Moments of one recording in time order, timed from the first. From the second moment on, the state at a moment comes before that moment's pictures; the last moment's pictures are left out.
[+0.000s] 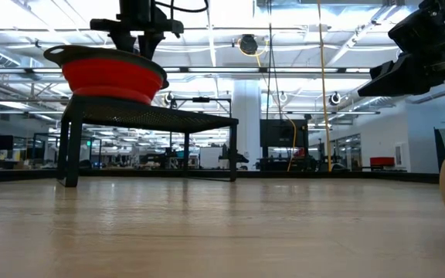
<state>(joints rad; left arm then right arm) 0.21 1.65 1.73 -1.57 -0.42 -1.06 -0.06 0.30 0.21 -0.23 0.00 -0.17</state>
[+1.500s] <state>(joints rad) 0.21 1.72 1.73 -1.57 -0.41 -0.91 -0.06 0.30 0.21 -0.23 0.00 -0.17</state>
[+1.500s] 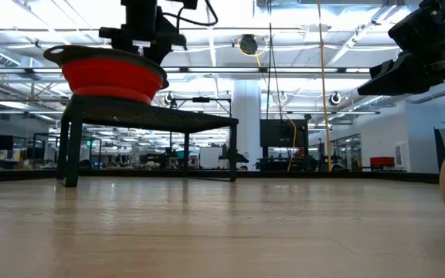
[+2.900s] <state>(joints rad) -0.45 1.72 1.57 -0.79 -0.66 -1.00 0.27 0.41 0.21 -0.05 -0.51 0.06</state>
